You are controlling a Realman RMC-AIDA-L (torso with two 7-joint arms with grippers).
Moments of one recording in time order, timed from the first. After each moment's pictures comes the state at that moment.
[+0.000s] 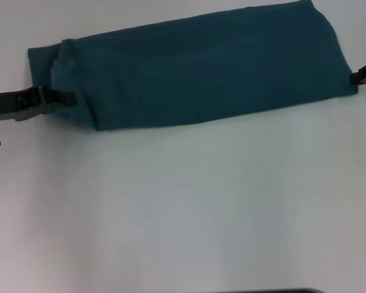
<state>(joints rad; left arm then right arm) -0.48 -2.08 -2.50 -0.80 -0.96 1.43 -2.30 0.63 1.94 -0.62 -0.75 -2.56 -1.30 2.40</state>
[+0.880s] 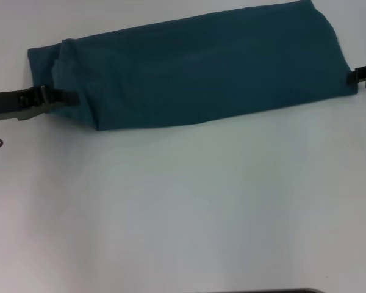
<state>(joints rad) -0.49 -2.08 -2.50 -0.81 -0.96 1.44 -2.30 0.62 1.93 -0.58 -0.71 -2.55 -1.25 2.40</state>
